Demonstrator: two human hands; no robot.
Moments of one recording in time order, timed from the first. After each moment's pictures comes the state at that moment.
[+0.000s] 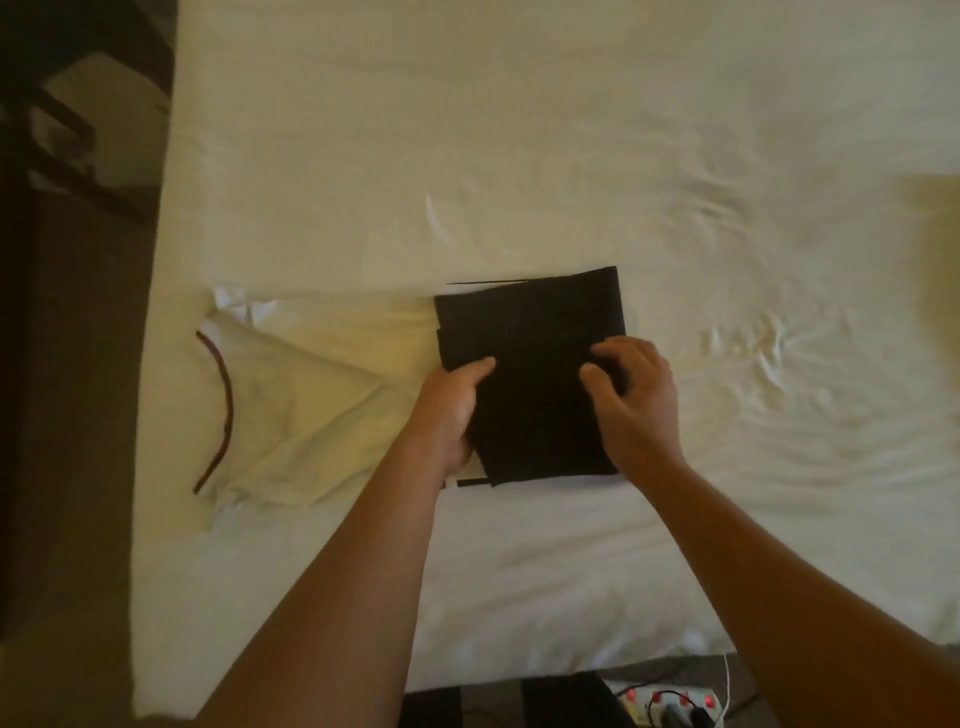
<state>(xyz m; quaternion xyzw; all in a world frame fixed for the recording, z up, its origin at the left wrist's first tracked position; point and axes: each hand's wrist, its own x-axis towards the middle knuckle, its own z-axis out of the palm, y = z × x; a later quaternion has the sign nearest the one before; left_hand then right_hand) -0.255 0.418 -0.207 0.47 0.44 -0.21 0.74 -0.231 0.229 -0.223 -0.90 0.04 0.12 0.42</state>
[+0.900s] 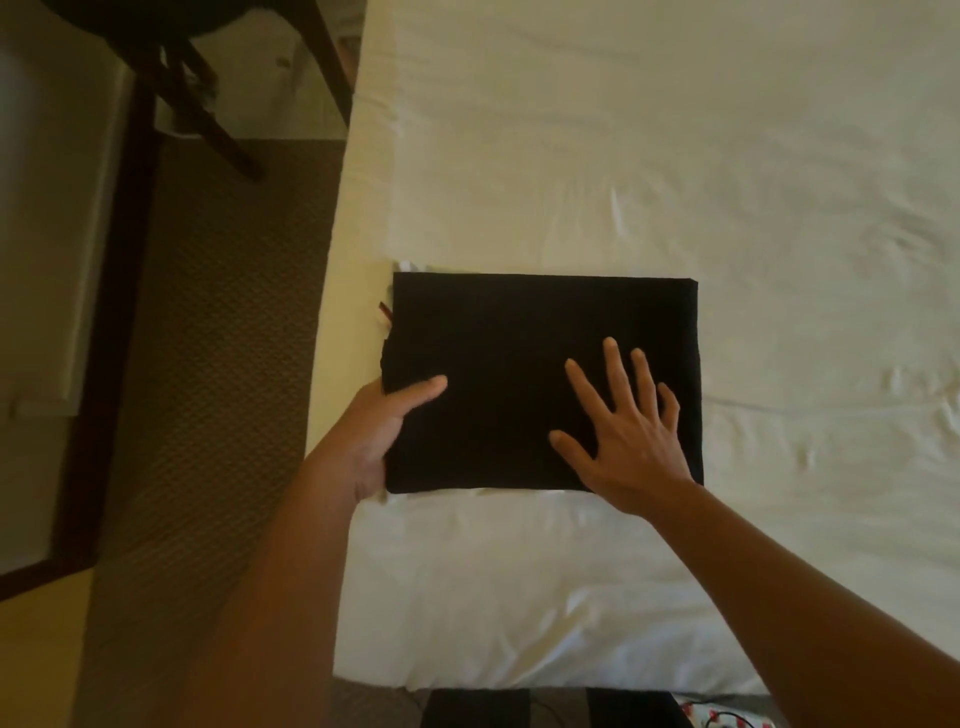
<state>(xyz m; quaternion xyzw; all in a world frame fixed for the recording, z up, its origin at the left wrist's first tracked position) -0.355 0.659 -0.223 0.48 0.46 -0.23 0.71 -0.283 0.380 -0.266 -0.94 -0.25 0.22 0.02</state>
